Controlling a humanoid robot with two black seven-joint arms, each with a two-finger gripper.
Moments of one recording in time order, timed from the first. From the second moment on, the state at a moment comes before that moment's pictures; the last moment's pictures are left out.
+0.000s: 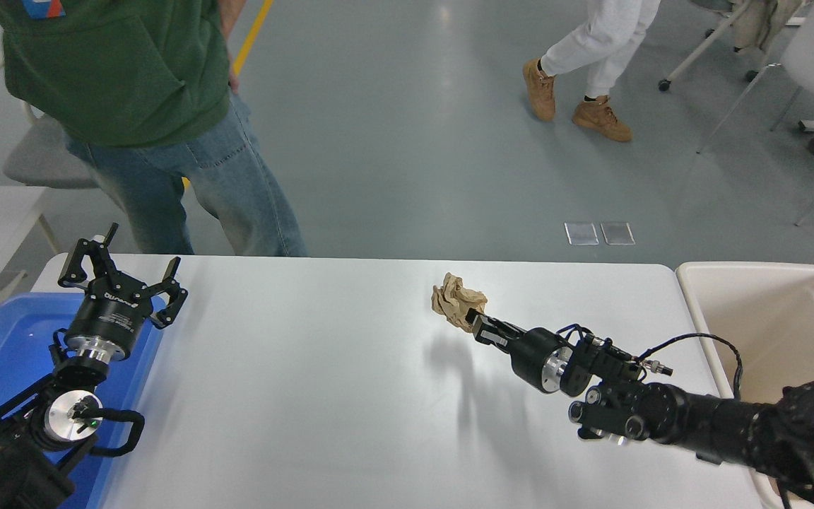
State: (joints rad) left arm -0.43 0.43 -0.89 -0.65 0.01 -0.52 -0.56; right arm 0.95 -0.24 -0.34 0.86 -0.70 -0.42 0.44
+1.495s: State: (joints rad) left arm -0.43 0.43 -0.89 -0.65 0.01 -0.52 -0.56; right arm 1.05 -1.16 -0.26 1.37 -0.76 -0.22 0.55
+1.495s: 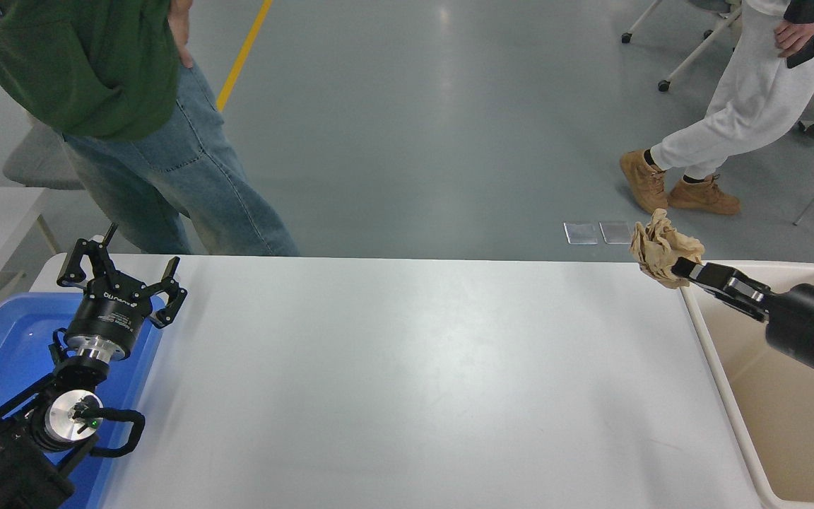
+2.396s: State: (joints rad) left arm -0.43 0.43 -0.89 -0.65 0.02 -0.52 -0.56; right arm 0.76 -0.87 -0.26 0.48 -0.46 0.03 0.56
